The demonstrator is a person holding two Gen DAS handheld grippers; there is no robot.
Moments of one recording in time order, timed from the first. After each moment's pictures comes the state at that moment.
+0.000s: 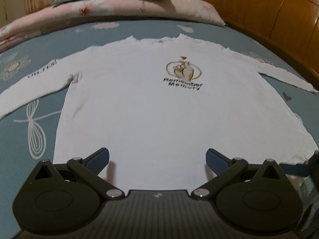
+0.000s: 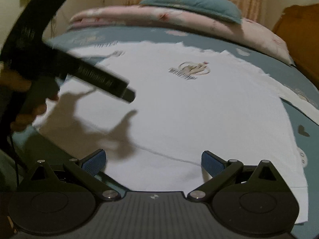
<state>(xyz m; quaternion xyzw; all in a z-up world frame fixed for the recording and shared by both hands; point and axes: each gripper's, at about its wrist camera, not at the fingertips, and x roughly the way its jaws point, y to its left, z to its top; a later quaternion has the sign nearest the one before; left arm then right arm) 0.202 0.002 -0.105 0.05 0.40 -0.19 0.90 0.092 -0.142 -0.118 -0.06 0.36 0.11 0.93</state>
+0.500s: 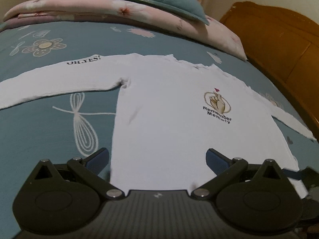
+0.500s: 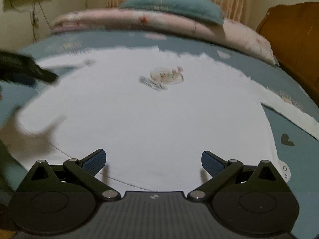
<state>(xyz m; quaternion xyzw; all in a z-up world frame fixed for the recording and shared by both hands) 0.216 0.090 -0.079 -0.07 0.38 -0.15 0.91 0.134 -0.181 -0.113 -0.04 0.35 0.06 0.93</state>
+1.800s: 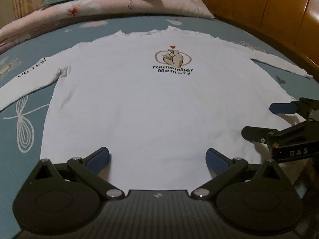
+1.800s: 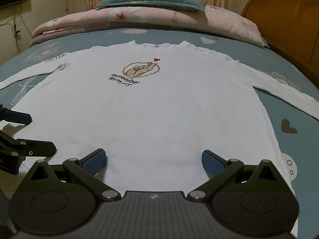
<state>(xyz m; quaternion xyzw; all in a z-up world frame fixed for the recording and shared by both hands) 0.188 -0.004 -0.125 0.07 0.38 -0.21 0.90 0.160 -0.206 -0.129 0.00 0.36 0.02 0.93</state>
